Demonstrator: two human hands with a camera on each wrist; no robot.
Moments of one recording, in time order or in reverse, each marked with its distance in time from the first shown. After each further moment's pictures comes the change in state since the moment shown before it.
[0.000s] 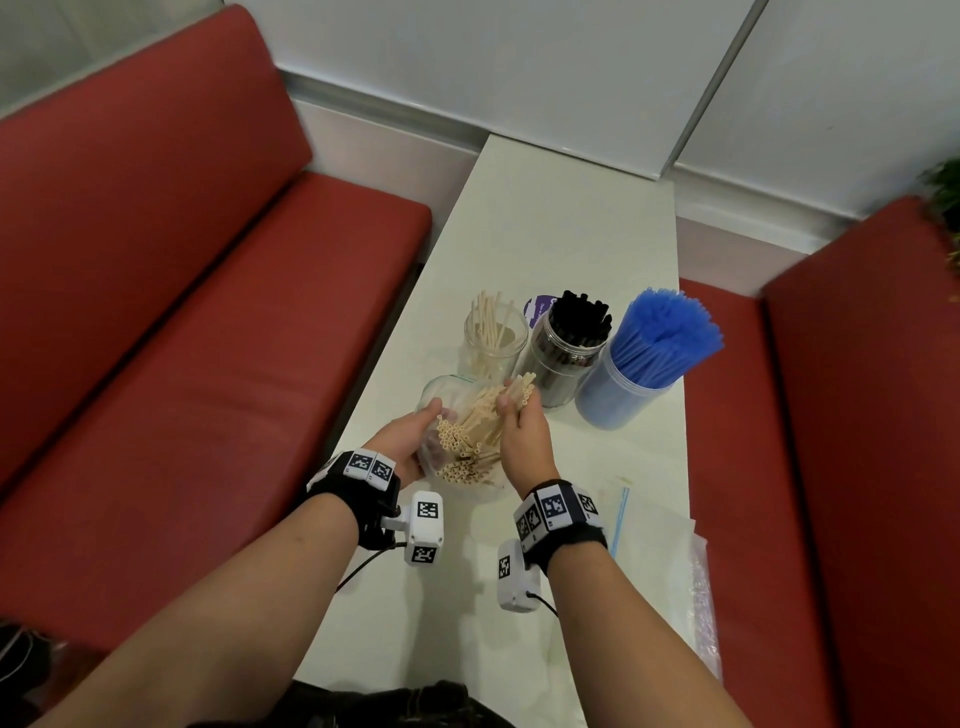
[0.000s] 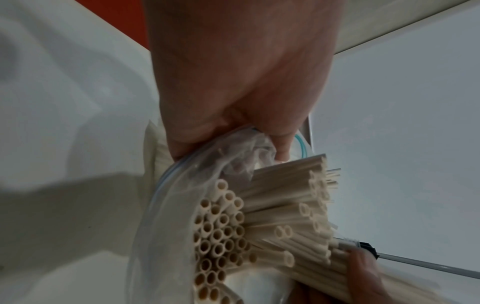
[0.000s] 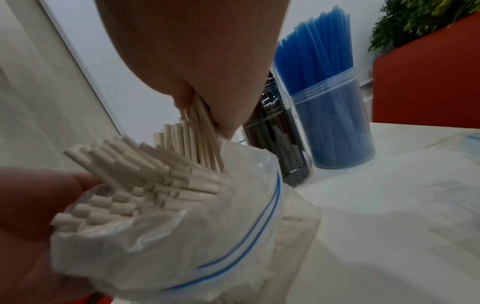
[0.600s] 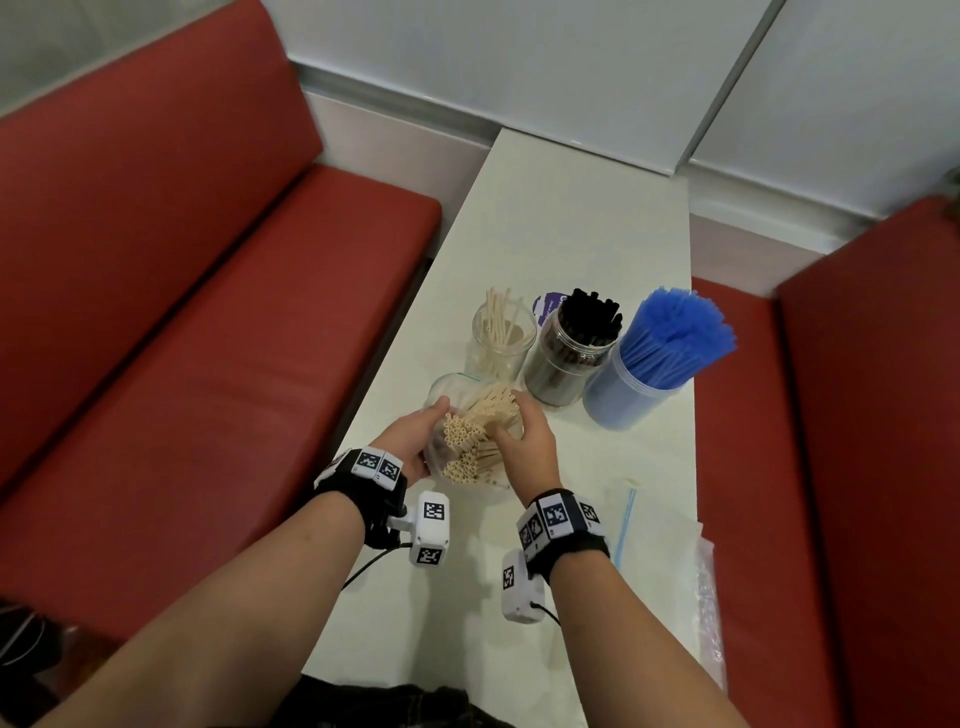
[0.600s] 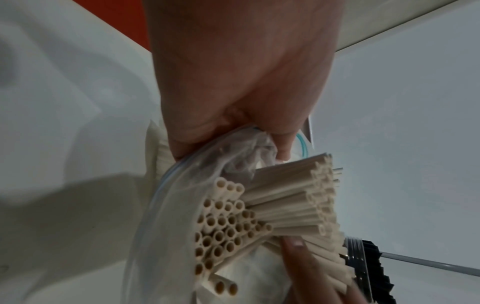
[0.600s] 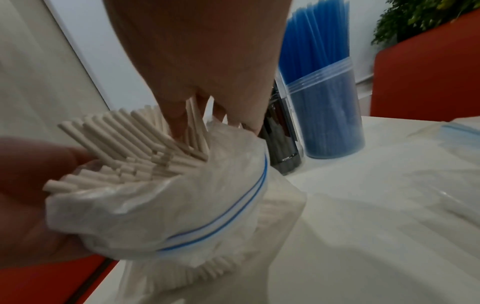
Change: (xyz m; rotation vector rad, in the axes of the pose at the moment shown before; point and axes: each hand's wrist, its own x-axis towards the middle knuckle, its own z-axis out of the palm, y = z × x) left_hand -0.001 -0.001 0.003 0.044 0.077 0.009; right_hand -0.005 0.015 -0.002 -0.147 -0.034 -0.008
